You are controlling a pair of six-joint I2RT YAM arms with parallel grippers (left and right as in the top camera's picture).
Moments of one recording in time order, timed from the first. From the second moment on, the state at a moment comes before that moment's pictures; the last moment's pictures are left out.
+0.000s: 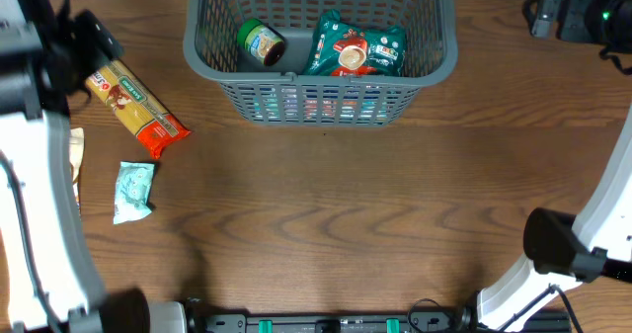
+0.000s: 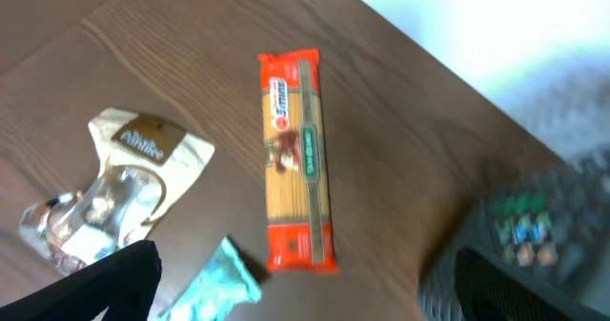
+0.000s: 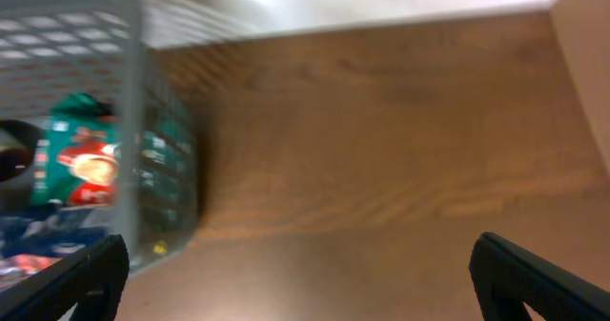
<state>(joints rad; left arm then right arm) 0.21 1.59 1.91 -1.18 -0.18 -0.45 -0.21 1.91 2.62 -1.57 -0.07 -0.02</state>
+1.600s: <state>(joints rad) 0.30 2.35 1.98 -1.06 -0.14 -0.46 -0.32 2.00 2.61 -1.60 -0.07 0.01</state>
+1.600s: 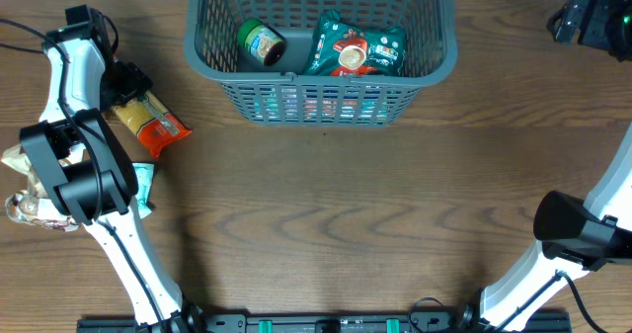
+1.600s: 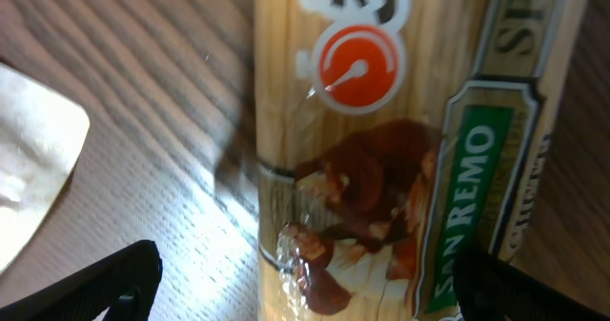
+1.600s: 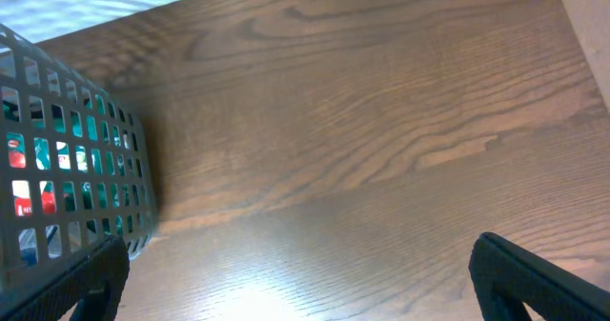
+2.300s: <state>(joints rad) 0.29 2.37 1.98 -0.97 -0.08 -0.40 -0.32 2.00 2.61 -1.61 -0.07 0.01</state>
